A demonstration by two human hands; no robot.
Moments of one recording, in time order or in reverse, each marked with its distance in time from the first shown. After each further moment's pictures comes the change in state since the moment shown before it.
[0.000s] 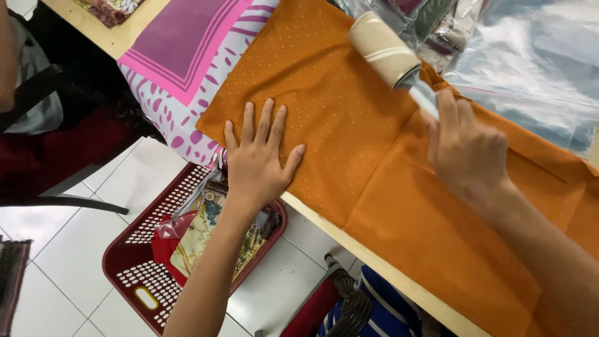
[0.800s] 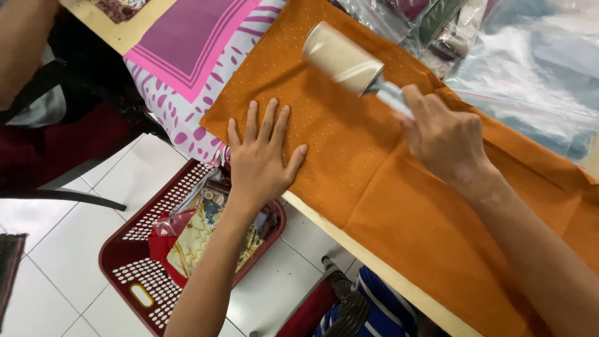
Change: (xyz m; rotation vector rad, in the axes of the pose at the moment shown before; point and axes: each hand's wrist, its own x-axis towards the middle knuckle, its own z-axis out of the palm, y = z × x) left_hand 0.000 0.002 -0.003 -0.021 0.087 0.020; right_hand 0.038 -0.011 0.002 0.280 0.110 -0.180
